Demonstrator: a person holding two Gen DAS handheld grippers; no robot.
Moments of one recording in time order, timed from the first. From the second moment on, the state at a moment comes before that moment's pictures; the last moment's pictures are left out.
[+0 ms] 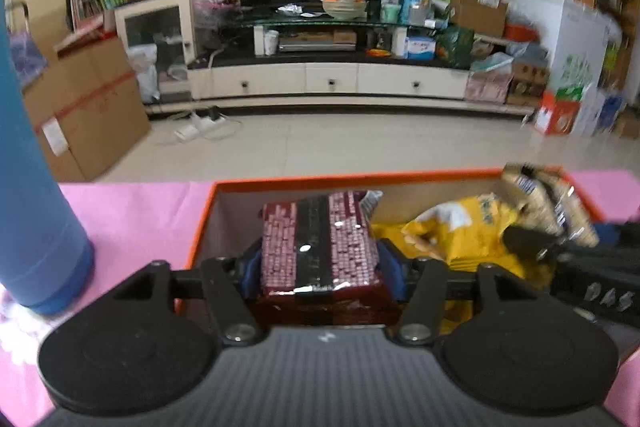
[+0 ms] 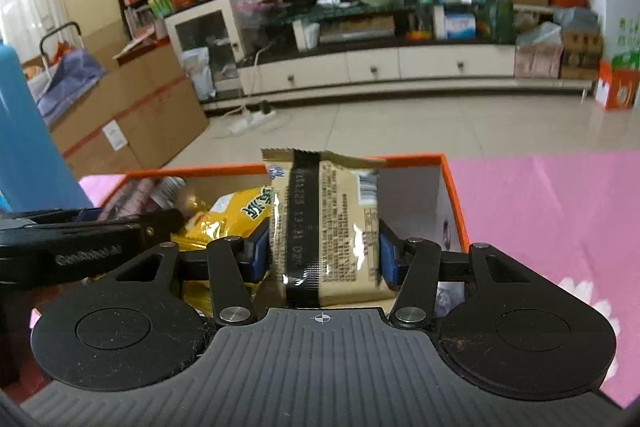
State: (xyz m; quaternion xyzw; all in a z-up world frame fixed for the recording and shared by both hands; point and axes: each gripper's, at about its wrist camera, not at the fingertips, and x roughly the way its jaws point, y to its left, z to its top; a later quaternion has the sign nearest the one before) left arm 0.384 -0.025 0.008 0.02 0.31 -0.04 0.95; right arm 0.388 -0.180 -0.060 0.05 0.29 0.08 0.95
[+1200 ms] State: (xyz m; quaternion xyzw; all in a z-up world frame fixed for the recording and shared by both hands) left arm 0.093 -0.012 0.007 0.01 0.31 -0.06 0.95; right arm 0.091 -0.256 -0.079 0.18 0.28 0.01 0.94
